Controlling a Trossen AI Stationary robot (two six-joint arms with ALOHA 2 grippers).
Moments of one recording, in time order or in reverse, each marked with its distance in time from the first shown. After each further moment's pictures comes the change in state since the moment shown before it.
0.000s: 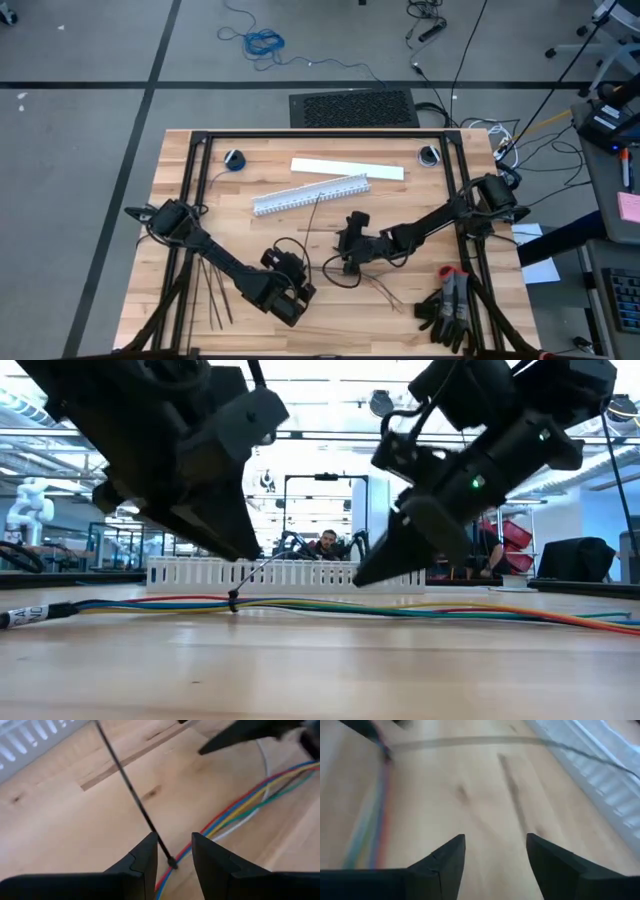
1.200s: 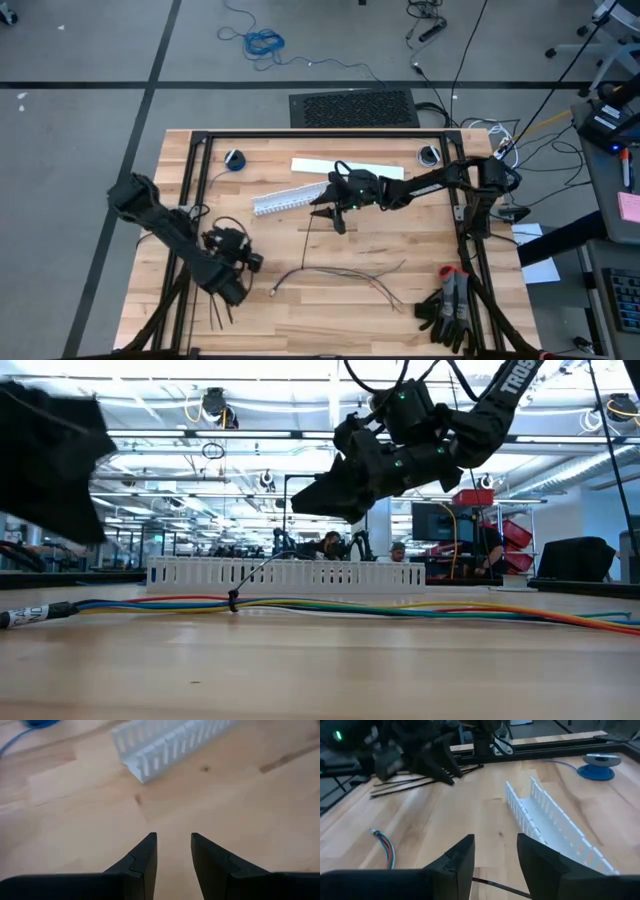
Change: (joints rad) left arm -0.166 -0.405 -0.454 -0.434 0.072 -0.633; right arm -0.451 0.001 0.063 0.387 -0.770 -0.160
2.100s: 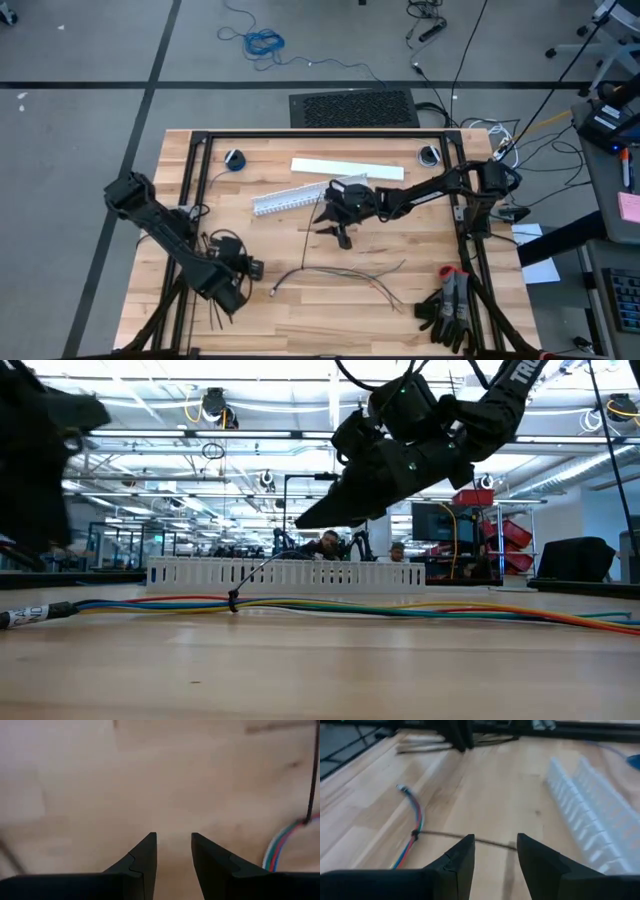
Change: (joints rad) left arm -0.029 -0.018 0.058 0.129 0.190 -0.173; right arm 0.096 0.001 0.001 -0.136 -0.004 -0.136
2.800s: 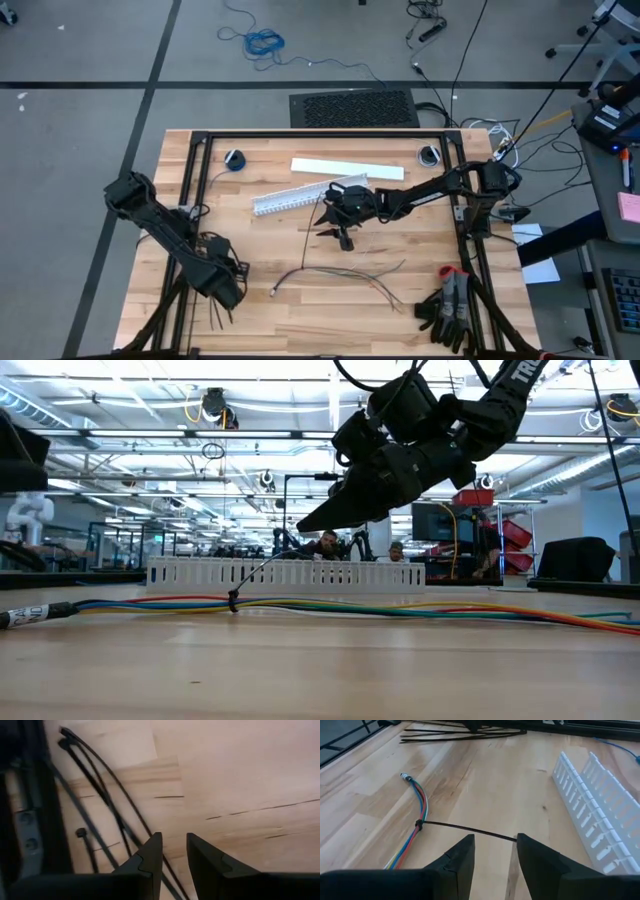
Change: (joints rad) left arm 0.004 0.000 -0.034 -0.147 0.416 0.003; right arm 0.008 0.000 0.000 -0.019 0.003 -0.031
